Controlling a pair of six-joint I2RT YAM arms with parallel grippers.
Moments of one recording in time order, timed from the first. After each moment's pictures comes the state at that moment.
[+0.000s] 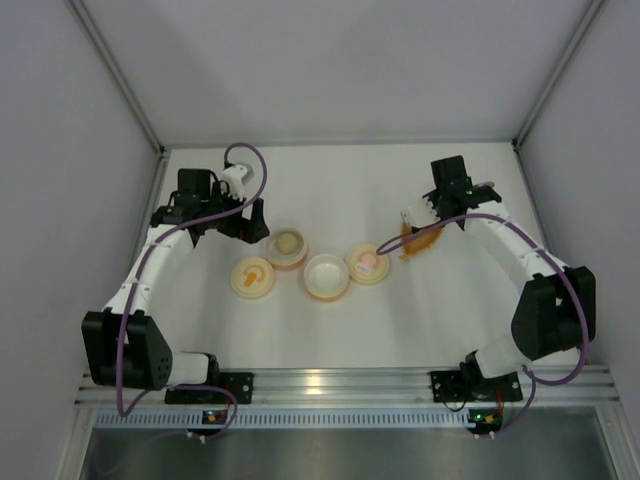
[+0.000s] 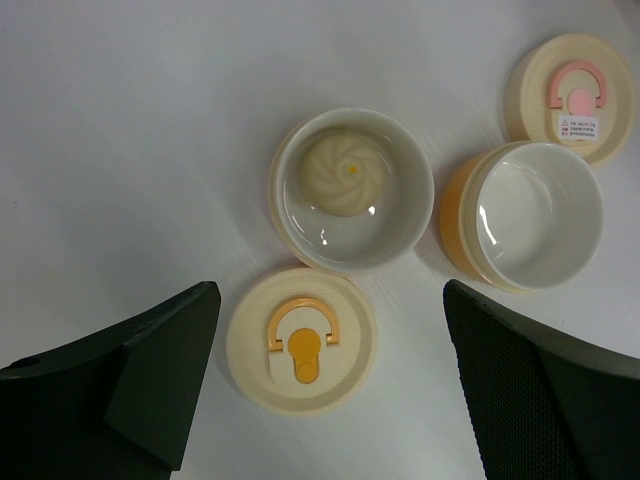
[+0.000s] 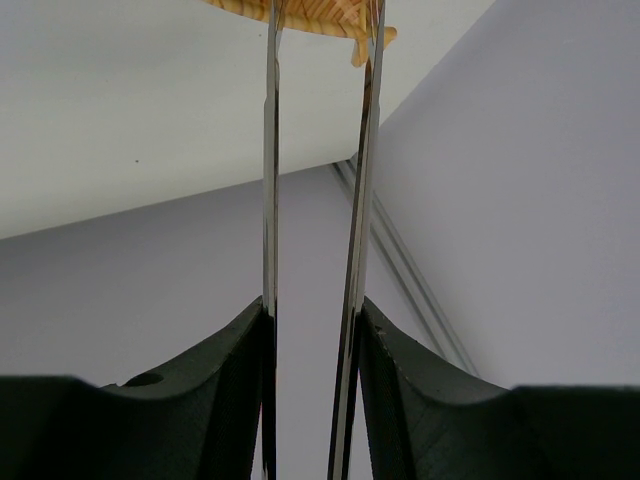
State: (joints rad) left arm -0.09 1.35 1.13 -0.58 0.48 0.19; right arm 0.27 1.50 1.22 -0.64 0.40 -1.86
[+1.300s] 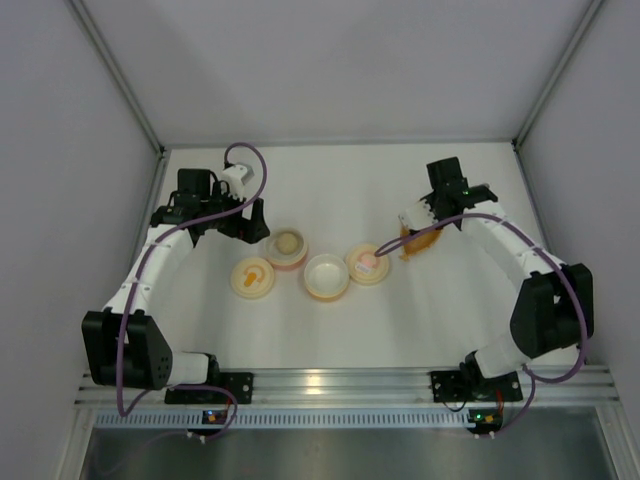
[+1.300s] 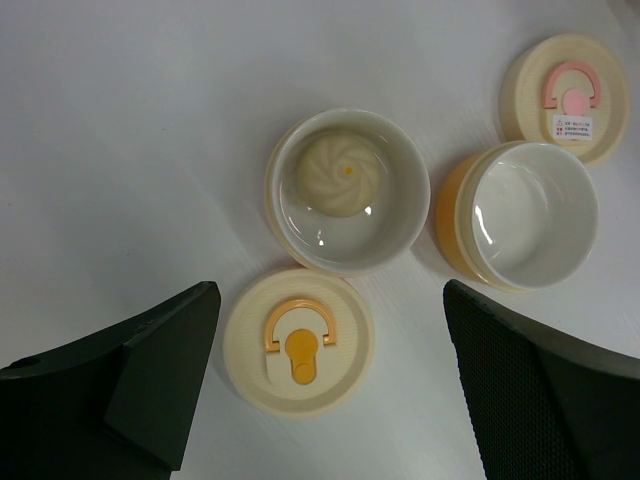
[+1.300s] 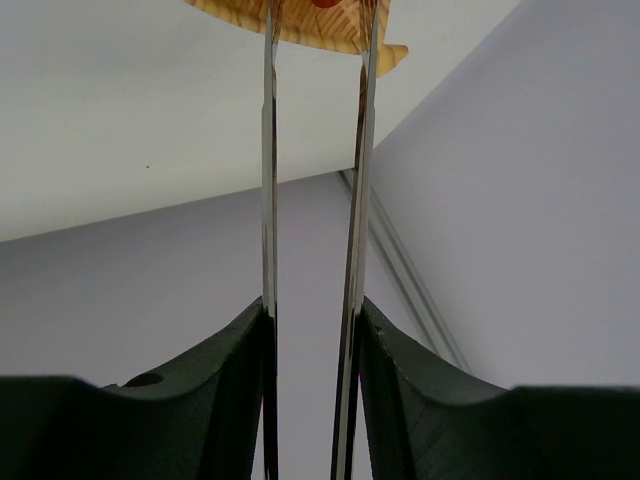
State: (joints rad) left arm -0.09 1.35 1.13 -0.58 0.49 0.19; right arm 0.29 1.52 1.22 -0.66 0.41 -1.85
